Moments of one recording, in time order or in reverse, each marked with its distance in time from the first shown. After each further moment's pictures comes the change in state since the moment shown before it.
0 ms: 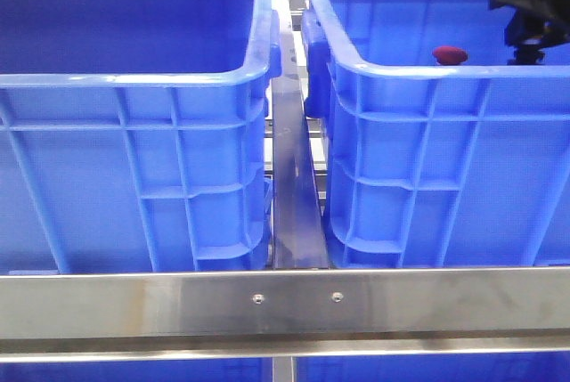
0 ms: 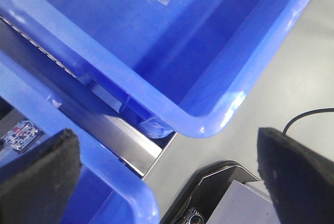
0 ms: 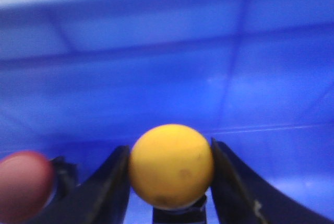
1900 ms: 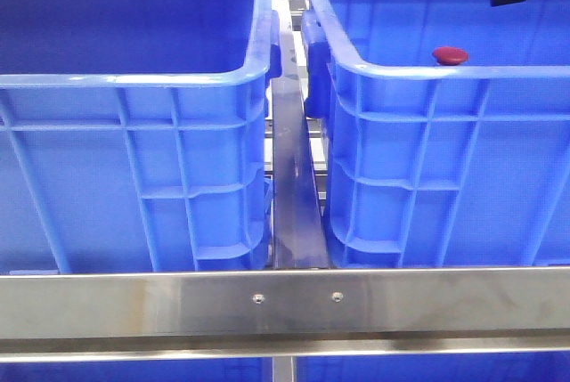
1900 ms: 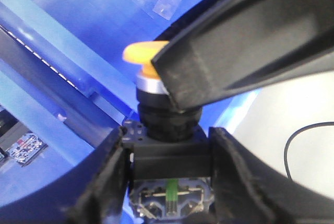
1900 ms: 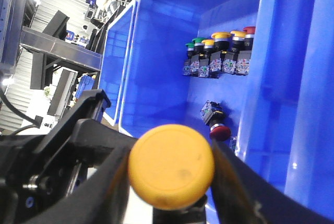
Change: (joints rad) left arm 0.000 0.000 0.000 0.000 -0.041 0.000; right arm 0.217 -0.467 0.346 -0.049 0.882 0.737
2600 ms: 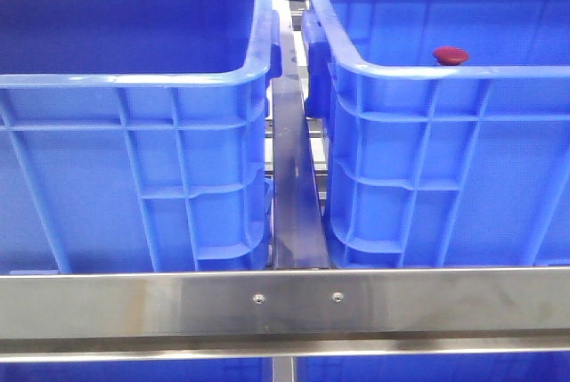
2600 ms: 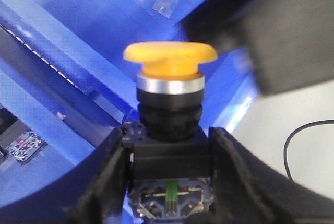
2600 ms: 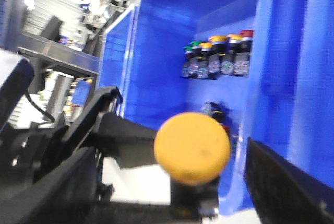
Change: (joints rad) left arm 0.000 0.001 0.000 0.000 0.004 0.000; right arm -0.037 -0.051 0.002 -0.043 0.009 0.072
